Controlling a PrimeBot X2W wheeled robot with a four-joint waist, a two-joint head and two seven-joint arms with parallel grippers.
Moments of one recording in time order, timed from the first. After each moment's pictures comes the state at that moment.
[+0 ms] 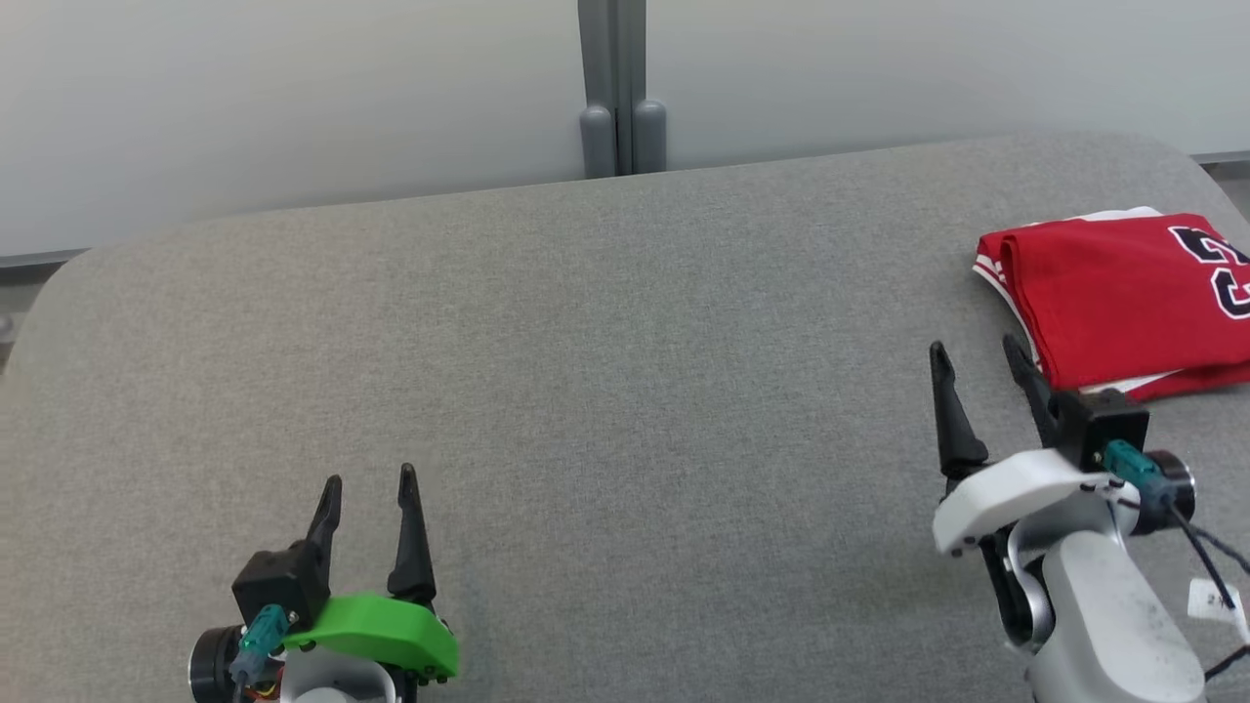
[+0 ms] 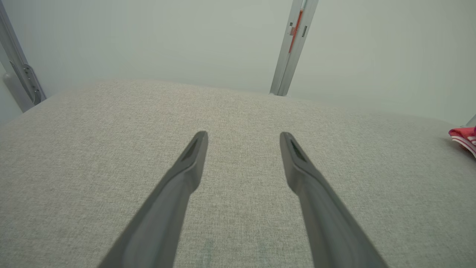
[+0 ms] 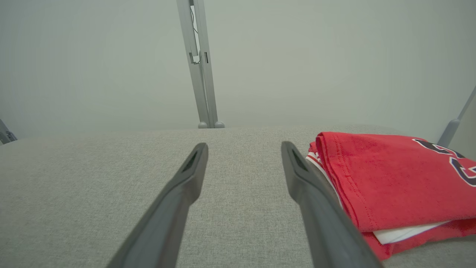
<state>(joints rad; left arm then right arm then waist) -0.10 0.07 -0.20 0.35 -0.37 0.08 -0.26 -0.33 -0.11 0.04 0.50 0.16 0.13 -0.26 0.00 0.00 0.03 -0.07</state>
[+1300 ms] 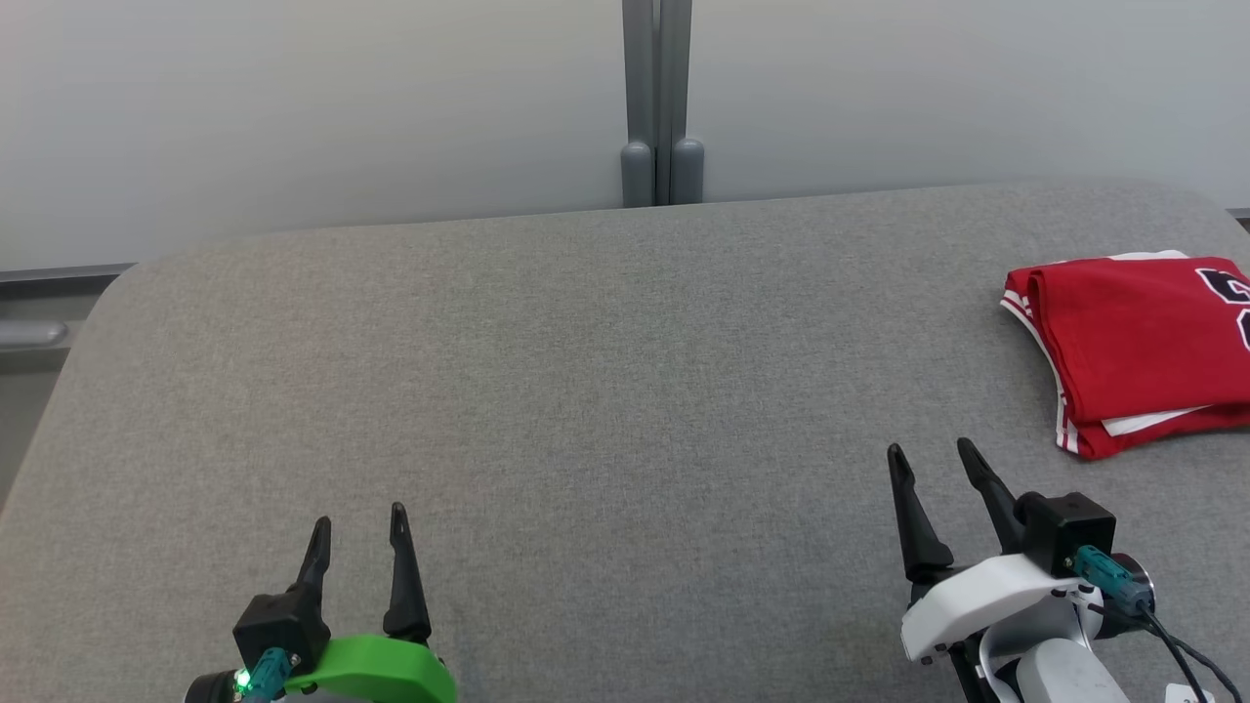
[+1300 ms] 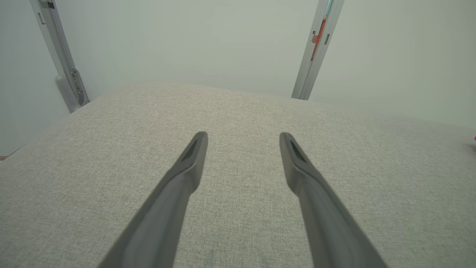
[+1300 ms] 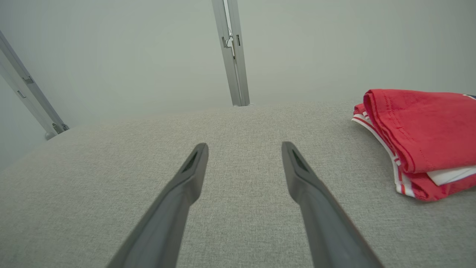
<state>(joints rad) -0.01 0.05 -0.17 0.29 -0.31 0.11 -0.26 -0.08 -0.05 0.07 0.32 0.19 0.13 -0.23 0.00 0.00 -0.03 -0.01</state>
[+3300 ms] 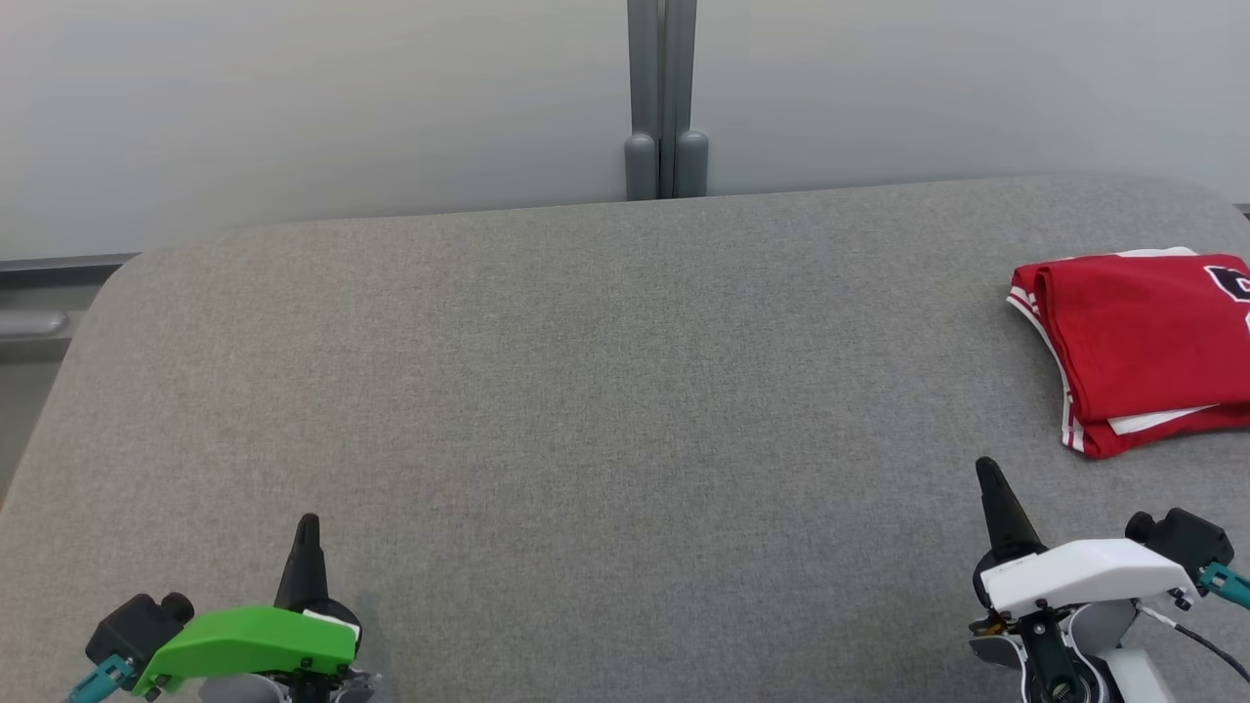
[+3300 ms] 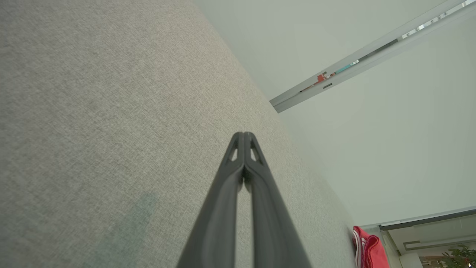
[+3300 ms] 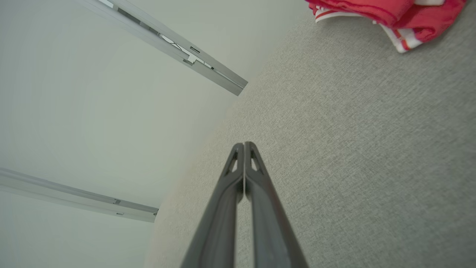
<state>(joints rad) -0.04 0.05 -0.01 0.29 -1.03 -0.02 -0.05 -0.07 -0.05 -0.03 0.30 0.98 0.13 -0.04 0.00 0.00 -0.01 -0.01</state>
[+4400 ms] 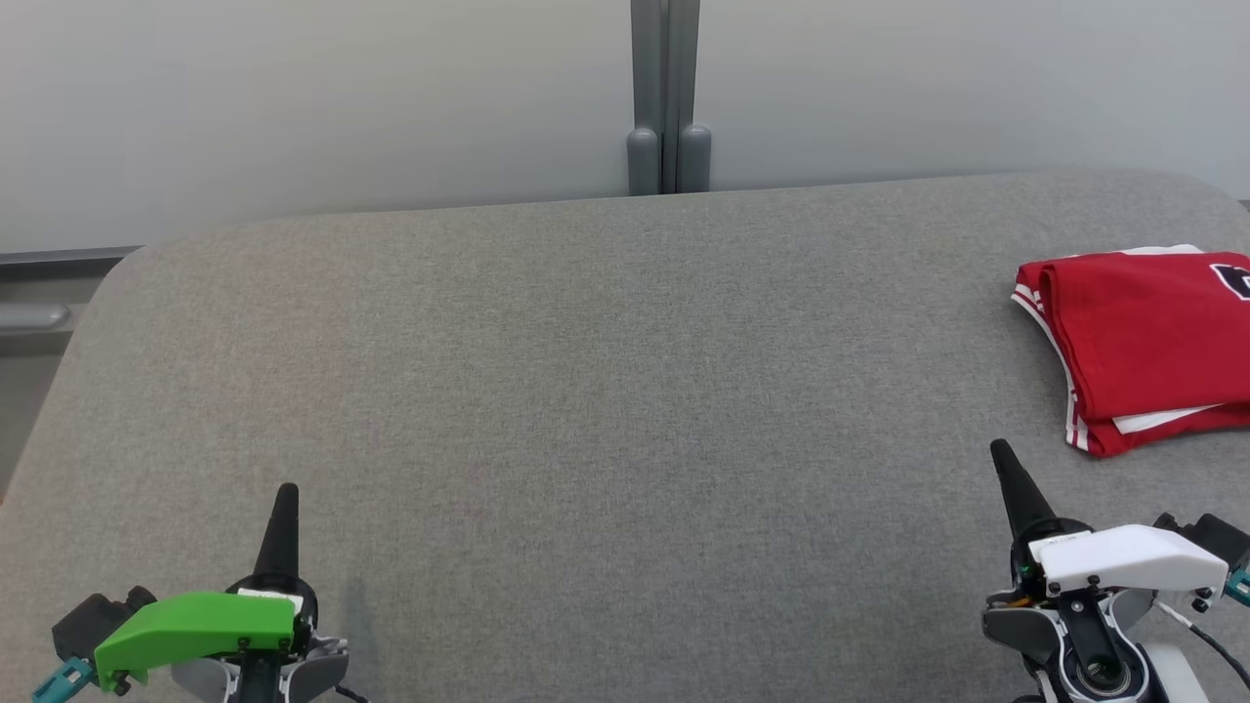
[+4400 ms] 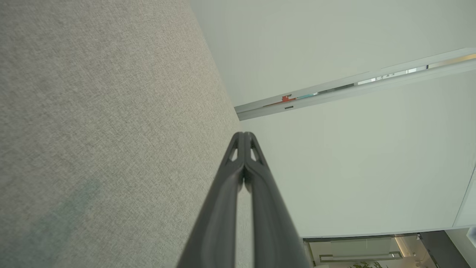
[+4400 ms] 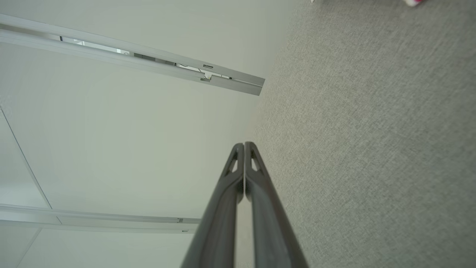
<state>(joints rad) -0.07 0.05 0.05 0.27 -1.33 -0.08 0.03 -0.09 -0.05 -0.07 0.27 1.30 0.13 0.04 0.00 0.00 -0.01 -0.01</state>
